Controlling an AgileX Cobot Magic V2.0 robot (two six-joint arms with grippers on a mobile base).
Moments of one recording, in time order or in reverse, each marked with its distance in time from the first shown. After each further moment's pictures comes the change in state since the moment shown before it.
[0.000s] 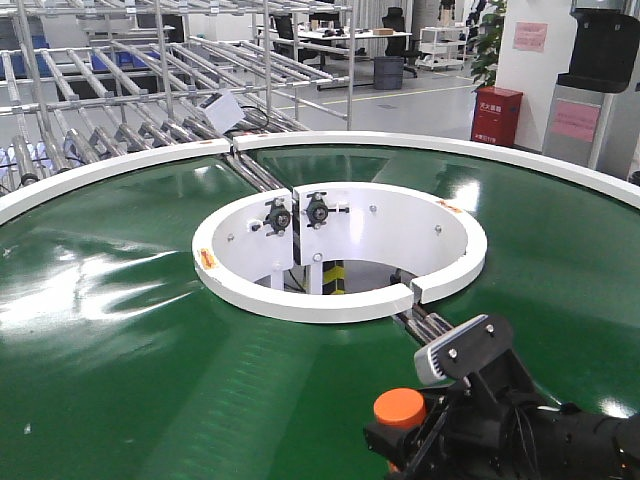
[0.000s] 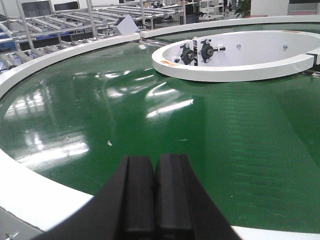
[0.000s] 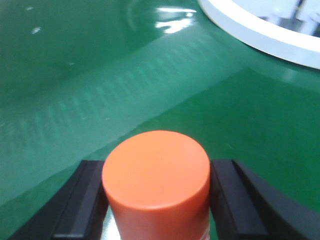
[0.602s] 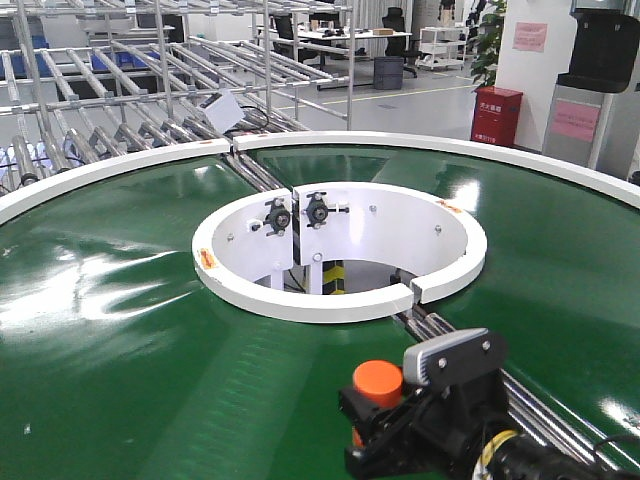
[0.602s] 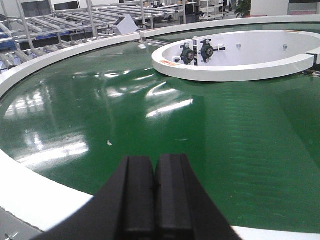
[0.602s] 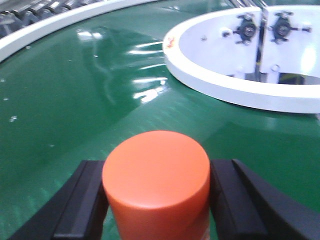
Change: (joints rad) left arm 0.000 0.000 0.000 0.000 0.000 0.000; right arm 0.116 0.147 0.108 -1.463 -0.746 1.618
